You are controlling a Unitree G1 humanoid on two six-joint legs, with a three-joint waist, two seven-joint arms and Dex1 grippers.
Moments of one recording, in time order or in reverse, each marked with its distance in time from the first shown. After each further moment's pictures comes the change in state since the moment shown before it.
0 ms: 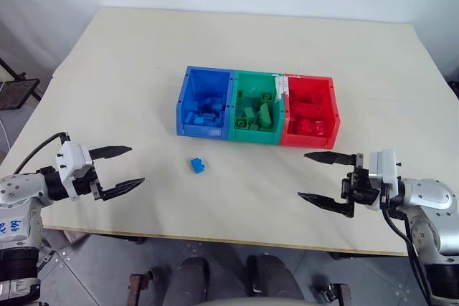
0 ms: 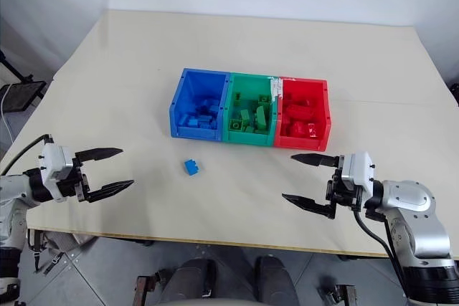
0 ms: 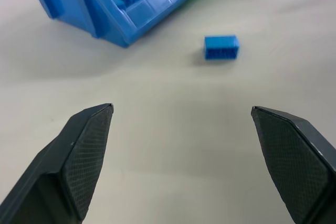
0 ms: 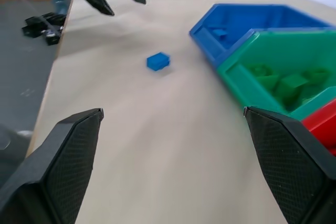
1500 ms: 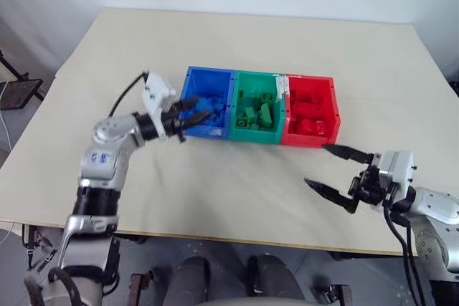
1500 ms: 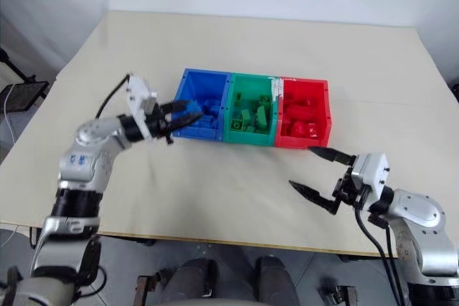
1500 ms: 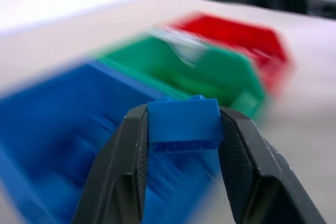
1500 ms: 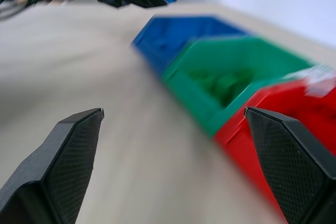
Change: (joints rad) left arm -0.626 -0.384 -0.282 0.045 0.097 0.409 0.543; right arm 0.043 0.084 -0.080 -0.130 0.034 0.026 -0.322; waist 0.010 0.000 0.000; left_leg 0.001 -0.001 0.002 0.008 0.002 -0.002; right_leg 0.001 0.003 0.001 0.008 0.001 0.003
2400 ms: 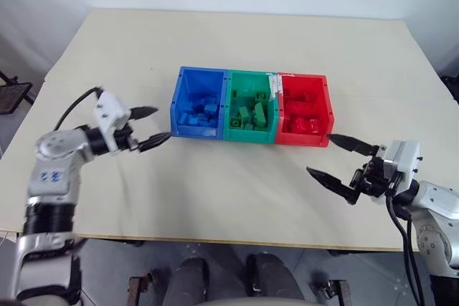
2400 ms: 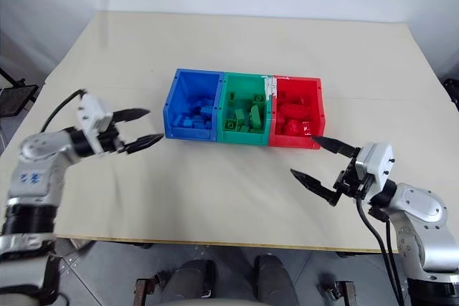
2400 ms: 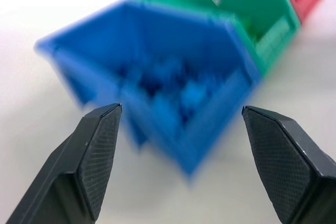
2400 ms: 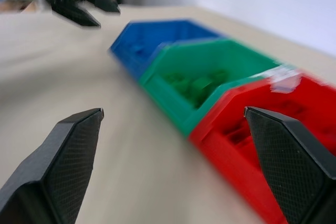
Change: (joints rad) left arm 0.386 0.329 0.152 -0.056 -0.017 -0.267 -0.318; right arm 0.012 -0.053 -0.005 0.036 -0.021 0.012 0.104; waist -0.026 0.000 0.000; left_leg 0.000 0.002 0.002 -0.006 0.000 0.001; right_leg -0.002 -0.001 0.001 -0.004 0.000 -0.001
